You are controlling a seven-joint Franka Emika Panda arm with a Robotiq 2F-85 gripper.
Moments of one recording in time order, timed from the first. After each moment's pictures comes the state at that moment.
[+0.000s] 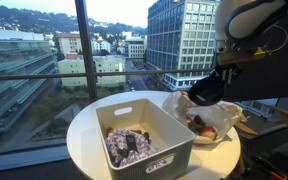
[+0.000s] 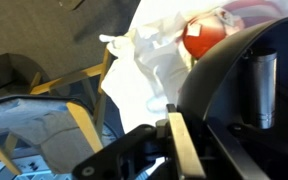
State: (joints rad) arm -0.06 -0.38 0.01 -2.55 -0.34 2.19 0.73
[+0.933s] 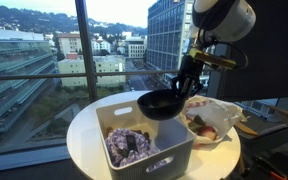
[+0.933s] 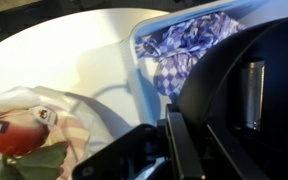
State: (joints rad) arm 0.18 -0.27 0.13 -2.51 0.39 2.23 0.33
